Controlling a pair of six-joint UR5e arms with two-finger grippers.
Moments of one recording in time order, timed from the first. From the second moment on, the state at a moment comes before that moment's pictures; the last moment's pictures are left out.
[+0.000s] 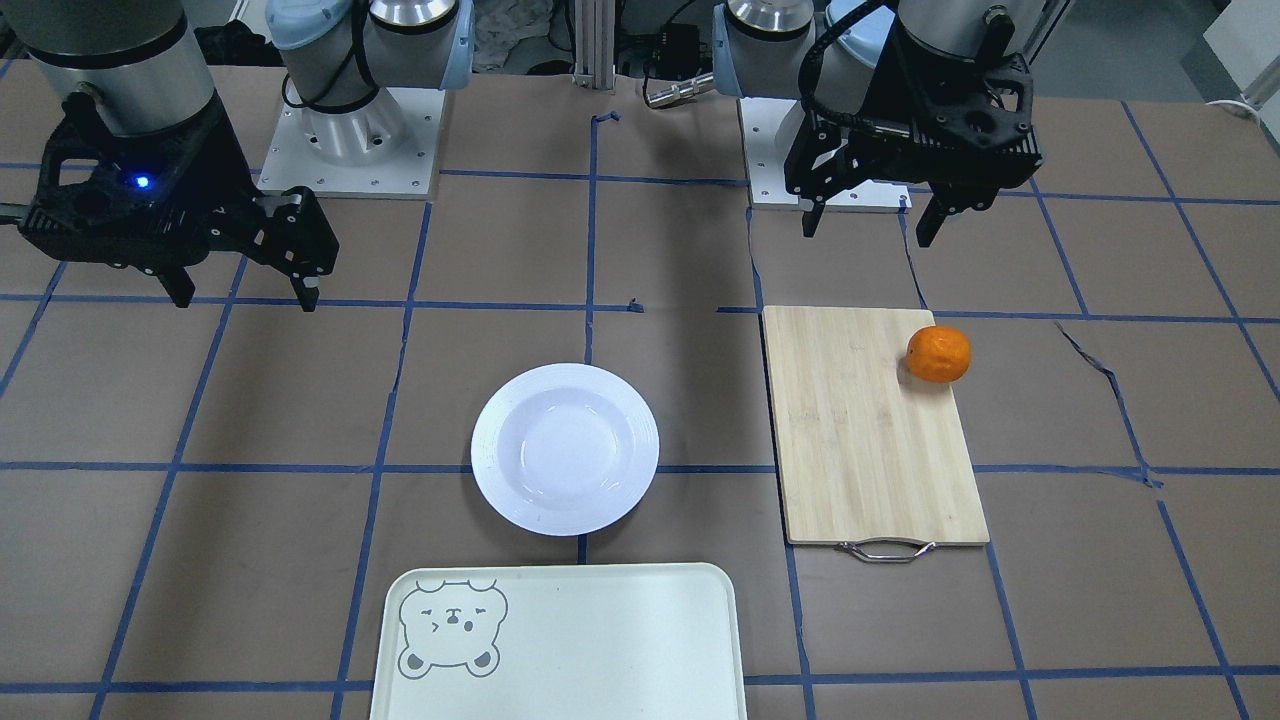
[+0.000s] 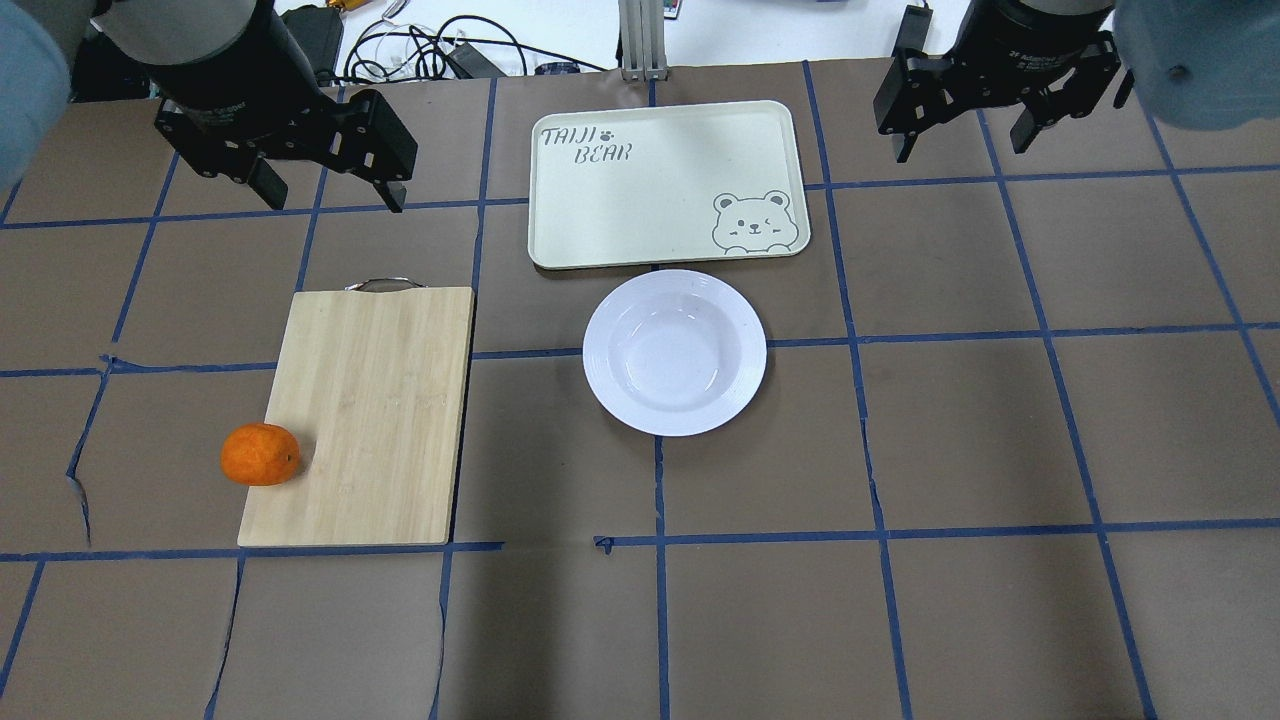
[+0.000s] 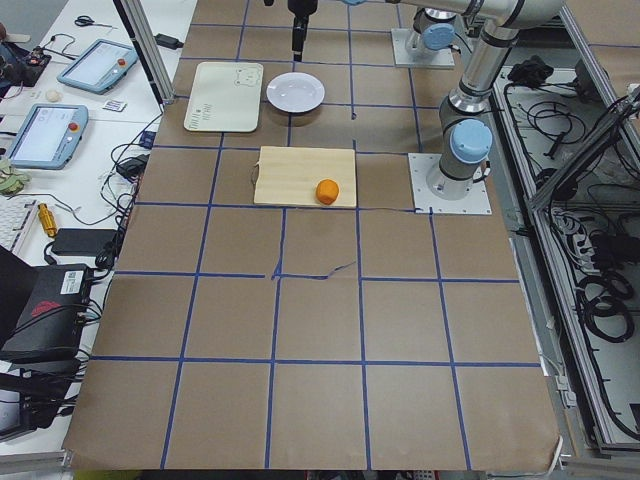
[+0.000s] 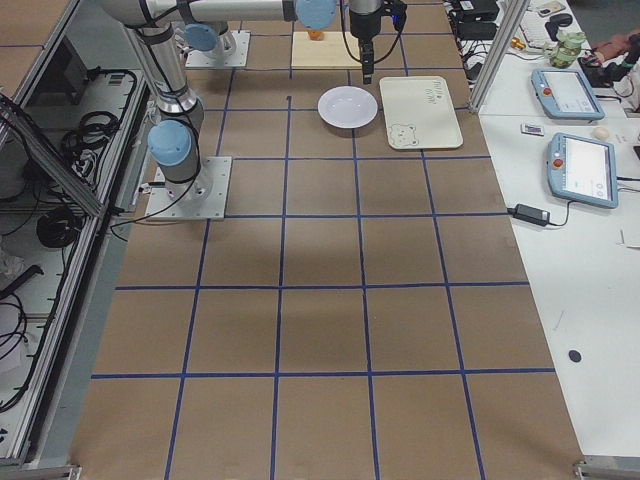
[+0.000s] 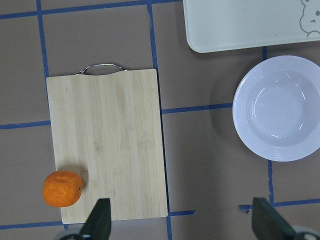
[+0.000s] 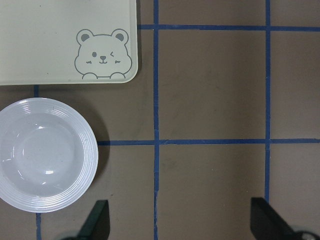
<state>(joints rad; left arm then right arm) -1.61 -1.57 -1.46 -1.61 1.57 0.04 1.57 -1.51 1.49 -1.68 -1.61 -0.01</state>
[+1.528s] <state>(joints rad) -1.49 -1.59 -1.51 -1.65 1.57 0.18 1.56 -1.51 1.50 -1.68 -1.61 -0.01</state>
